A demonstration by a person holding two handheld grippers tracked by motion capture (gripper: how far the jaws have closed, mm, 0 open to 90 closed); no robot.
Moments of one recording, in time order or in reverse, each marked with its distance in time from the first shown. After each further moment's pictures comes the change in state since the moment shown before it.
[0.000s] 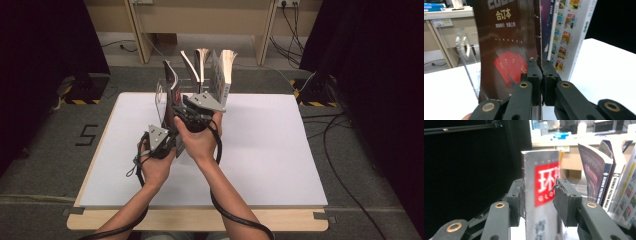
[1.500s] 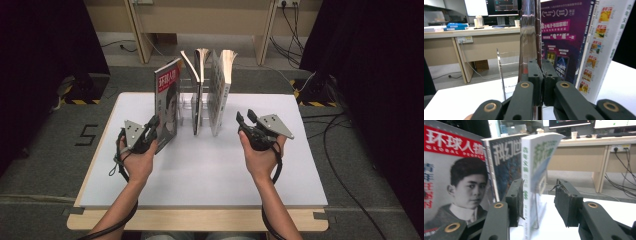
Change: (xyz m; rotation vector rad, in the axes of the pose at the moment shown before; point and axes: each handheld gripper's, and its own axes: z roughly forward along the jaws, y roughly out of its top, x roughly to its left) left arm 0.043 0.011 -0.016 -0.147 0.083 -0.016; right arm -0.116 -0.038 -0.104 -0.040 -0.252 -0.013
